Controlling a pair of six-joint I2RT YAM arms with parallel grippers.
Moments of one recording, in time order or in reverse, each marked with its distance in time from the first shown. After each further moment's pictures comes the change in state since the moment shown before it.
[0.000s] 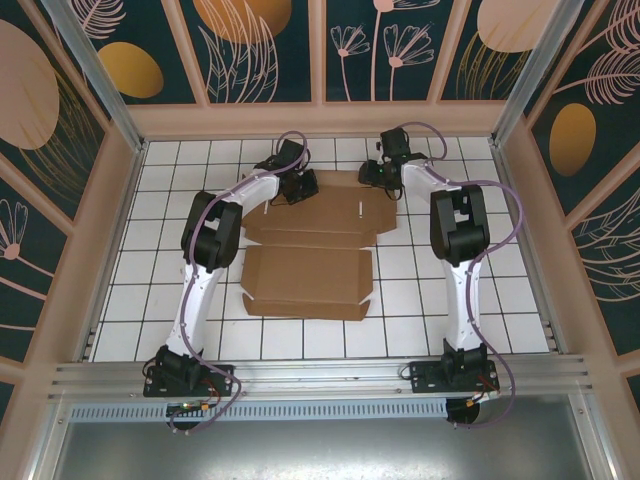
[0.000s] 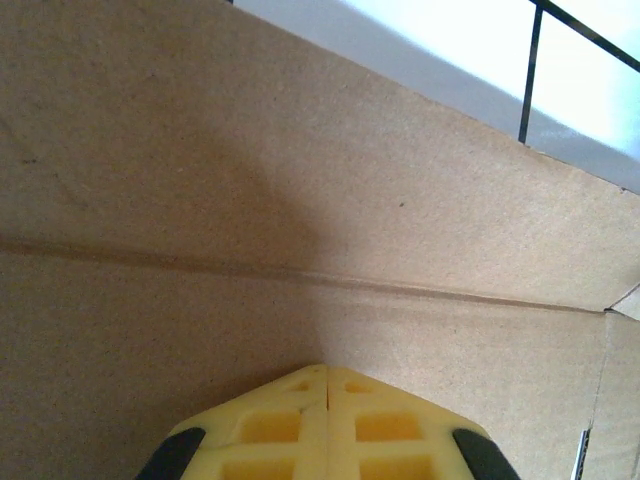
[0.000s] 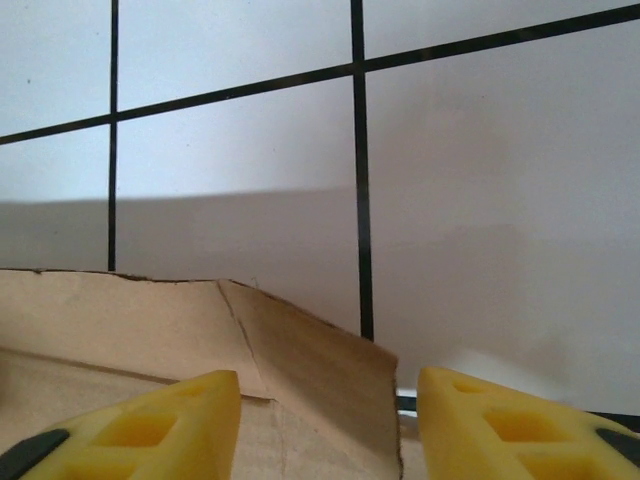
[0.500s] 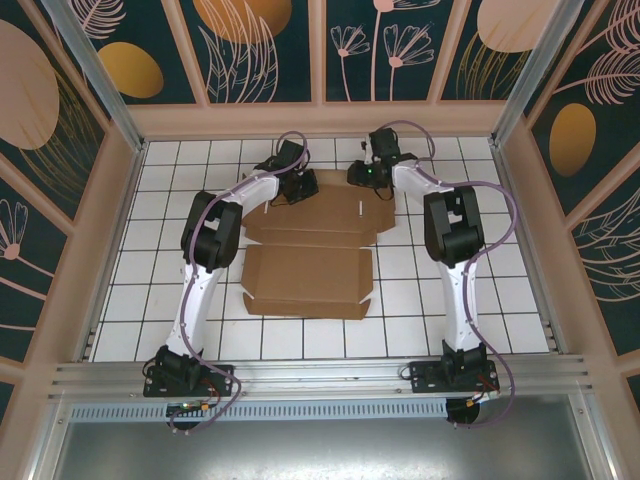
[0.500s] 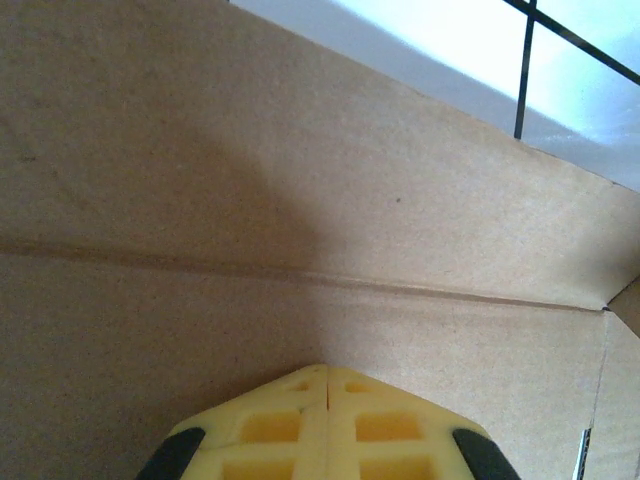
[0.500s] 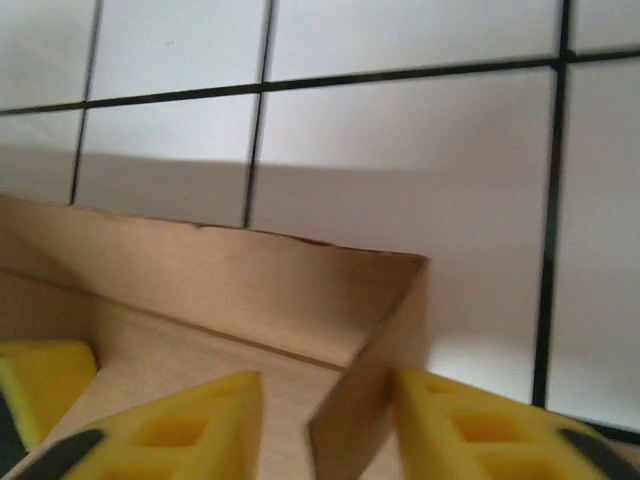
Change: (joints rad) left arm 0.001 0.000 -0.016 0.031 -0.002 0.005; right arm 0.060 0.016 0.045 0.018 -0.062 -0.035
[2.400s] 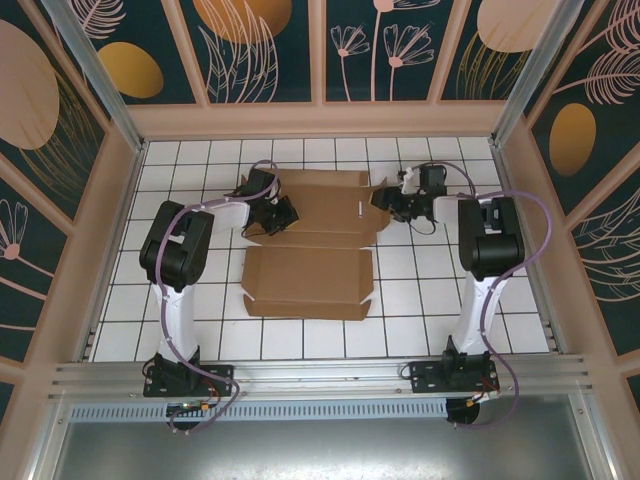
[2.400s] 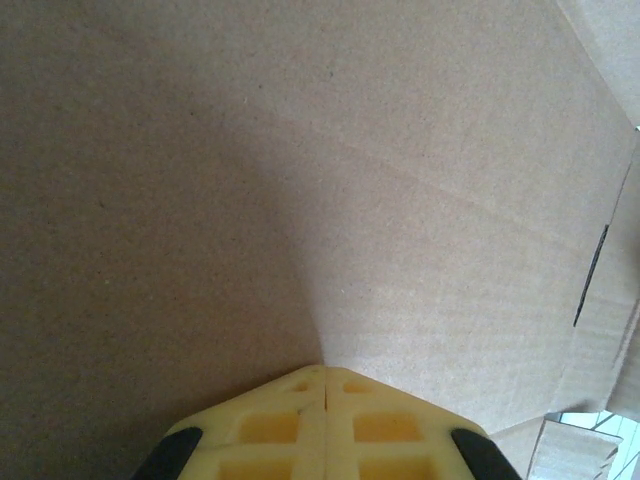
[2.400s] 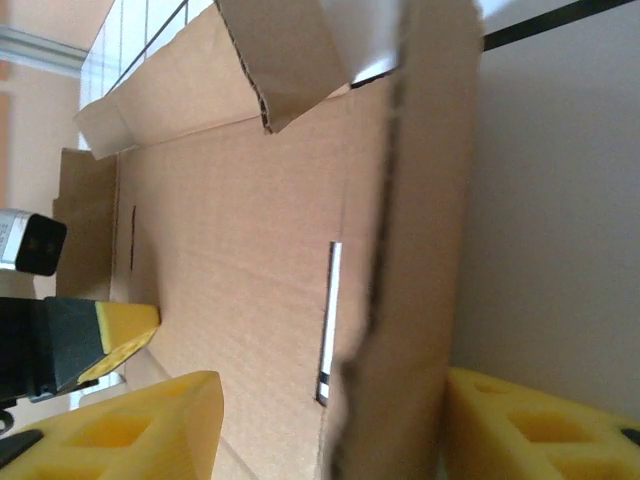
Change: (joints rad) left arm 0.064 -0.367 -0.659 0.269 0.187 -0.107; right arm -0.213 -0.246 -0.658 0.458 -0.548 0.165
